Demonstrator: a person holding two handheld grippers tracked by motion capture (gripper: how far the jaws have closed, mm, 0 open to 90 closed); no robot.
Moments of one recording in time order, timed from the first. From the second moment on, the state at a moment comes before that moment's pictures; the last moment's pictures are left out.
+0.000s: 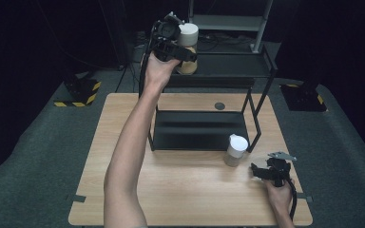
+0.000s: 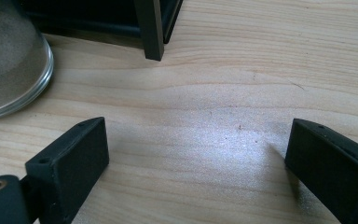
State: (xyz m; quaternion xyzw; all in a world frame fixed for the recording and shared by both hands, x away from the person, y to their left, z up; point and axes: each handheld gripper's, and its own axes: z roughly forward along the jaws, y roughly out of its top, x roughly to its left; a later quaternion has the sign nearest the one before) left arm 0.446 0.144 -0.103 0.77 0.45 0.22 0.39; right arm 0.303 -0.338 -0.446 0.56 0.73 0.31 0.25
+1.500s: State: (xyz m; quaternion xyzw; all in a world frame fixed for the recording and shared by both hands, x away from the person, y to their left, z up) left arm 0.389 0.149 -0.158 0.78 0.43 0.23 0.38; right arm 0.304 -0.337 -0.446 0.56 0.73 0.31 0.25
